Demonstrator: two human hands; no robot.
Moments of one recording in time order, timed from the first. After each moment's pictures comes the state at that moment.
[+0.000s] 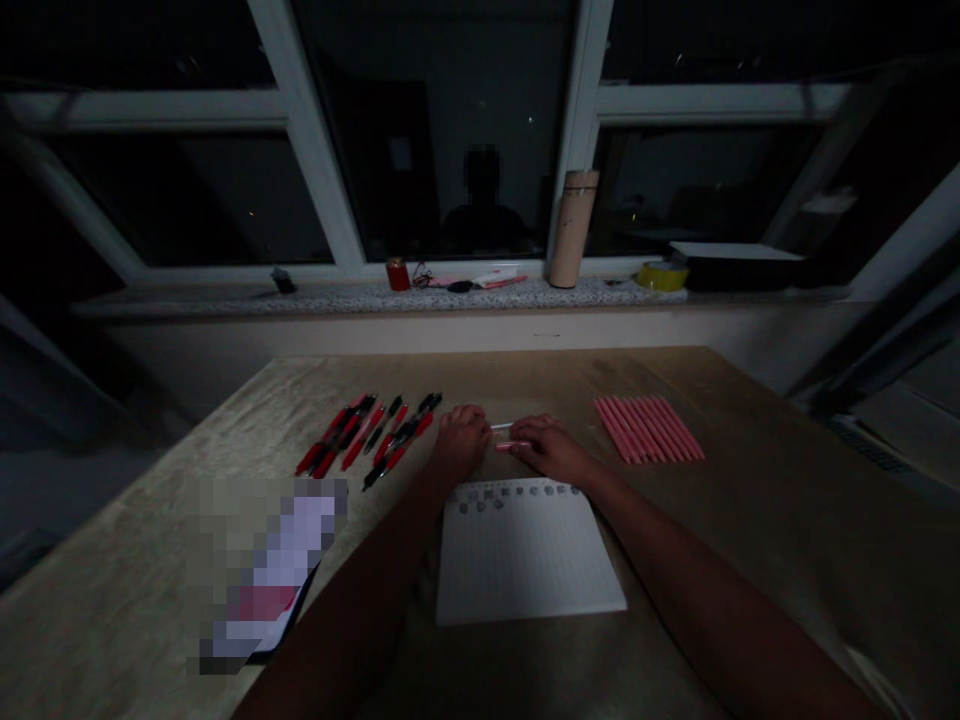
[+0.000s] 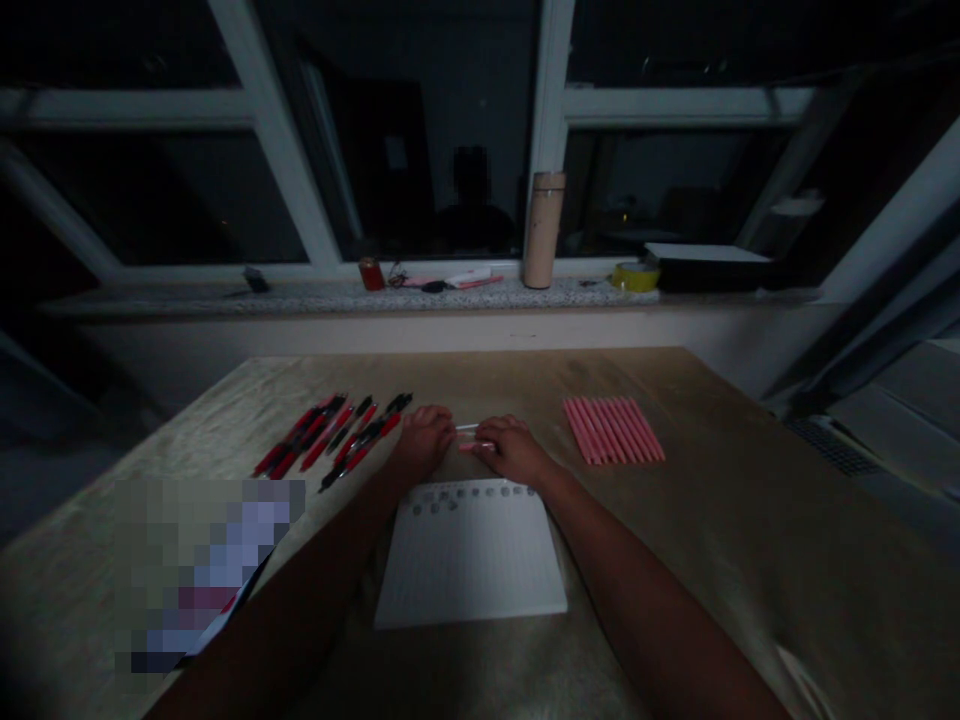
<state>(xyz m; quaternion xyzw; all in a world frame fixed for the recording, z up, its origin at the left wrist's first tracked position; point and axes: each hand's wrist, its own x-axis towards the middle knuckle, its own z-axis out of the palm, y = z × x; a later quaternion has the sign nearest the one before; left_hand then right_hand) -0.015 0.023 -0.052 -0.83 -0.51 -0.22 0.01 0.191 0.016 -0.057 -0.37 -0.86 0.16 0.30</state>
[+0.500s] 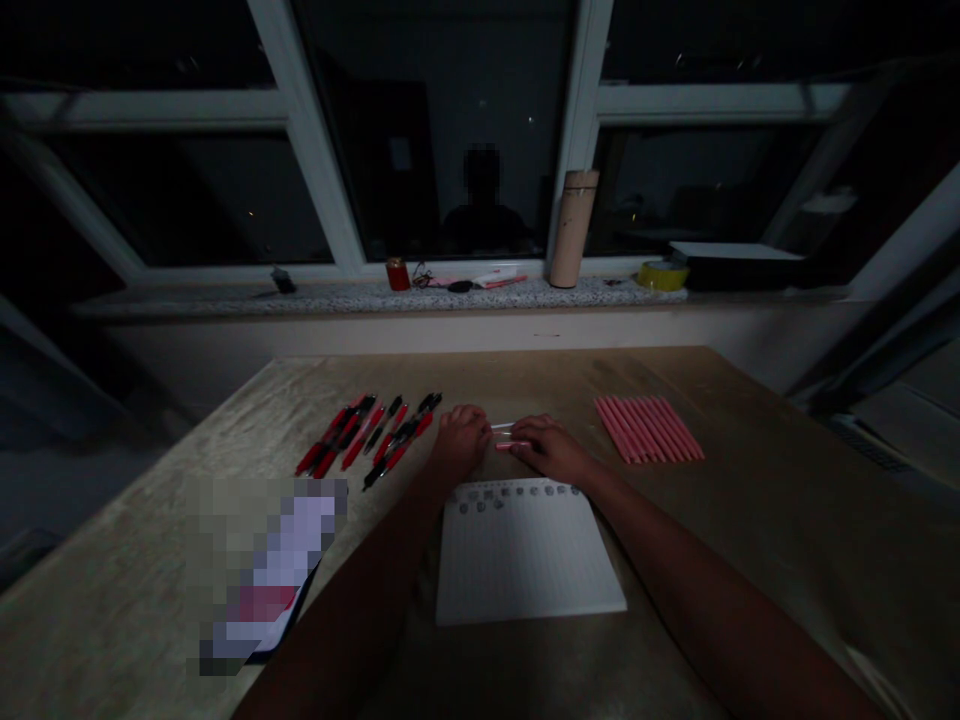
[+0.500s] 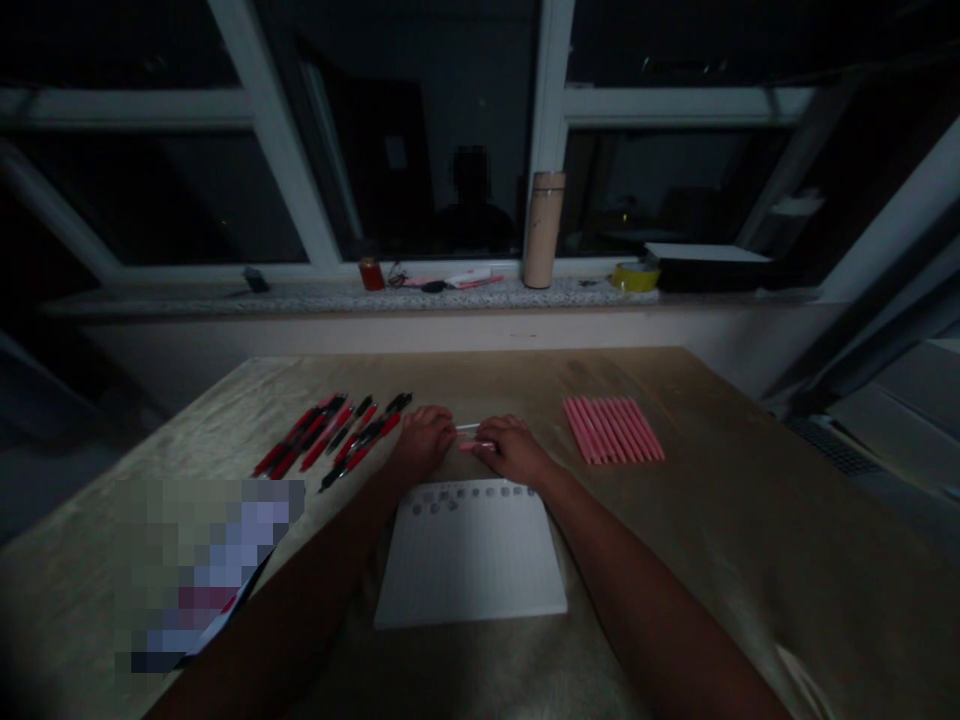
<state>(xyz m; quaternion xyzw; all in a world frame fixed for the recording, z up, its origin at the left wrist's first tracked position) -0.016 0.022 -0.052 -0.84 -0.50 -0.24 0.01 0.191 0.015 -0.057 -0.37 -0.87 0.14 0.29</state>
